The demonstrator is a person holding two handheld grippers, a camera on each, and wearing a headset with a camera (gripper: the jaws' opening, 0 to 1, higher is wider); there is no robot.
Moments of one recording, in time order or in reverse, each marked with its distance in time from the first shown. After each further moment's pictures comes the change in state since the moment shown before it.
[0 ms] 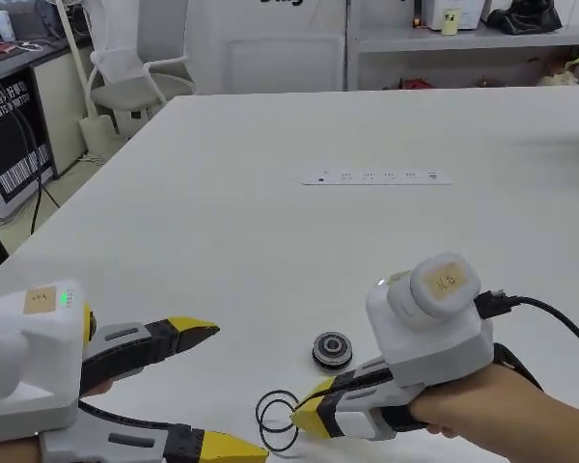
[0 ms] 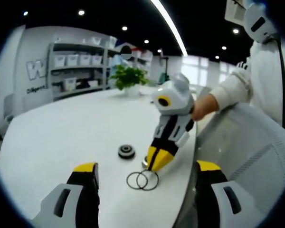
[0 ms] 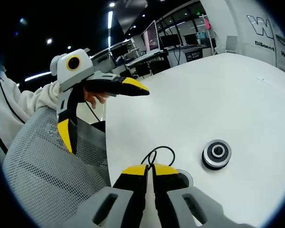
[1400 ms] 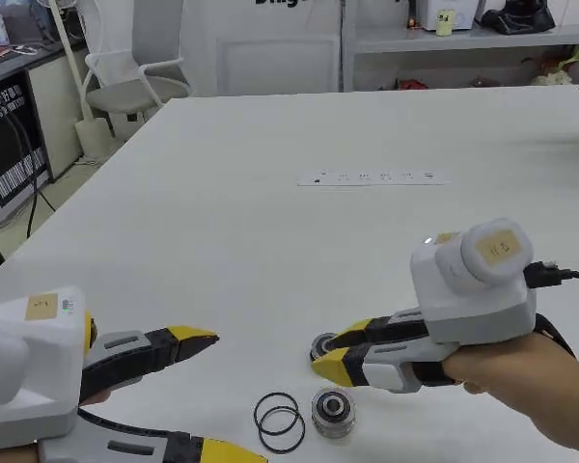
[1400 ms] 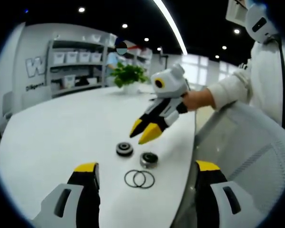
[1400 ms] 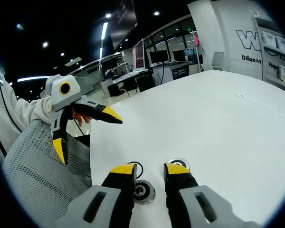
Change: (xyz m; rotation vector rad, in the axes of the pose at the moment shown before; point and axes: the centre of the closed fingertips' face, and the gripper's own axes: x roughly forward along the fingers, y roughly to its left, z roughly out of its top) left arm 0.001 -0.001 -0.005 -0.012 0.021 -0.012; right arm -0.043 -0.047 0.036 -0.009 -0.166 -0.140
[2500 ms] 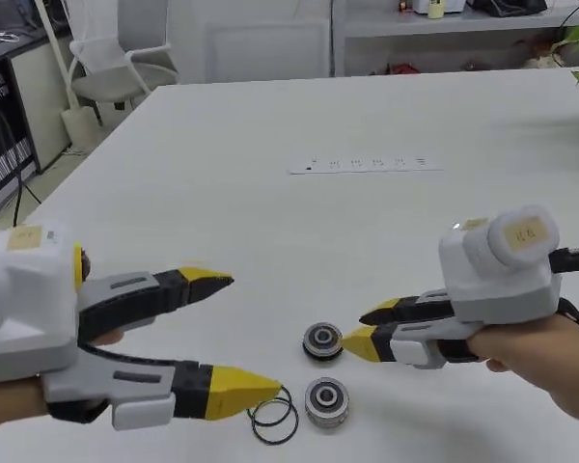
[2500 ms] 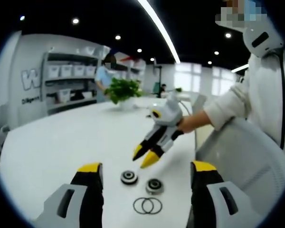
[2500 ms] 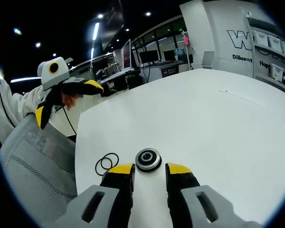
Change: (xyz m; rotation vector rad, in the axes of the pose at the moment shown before) left arm 0.013 0.007 0.066 0.068 -0.106 -0.044; right arm -0.010 -0.041 -0.019 0.008 0.017 -0.072
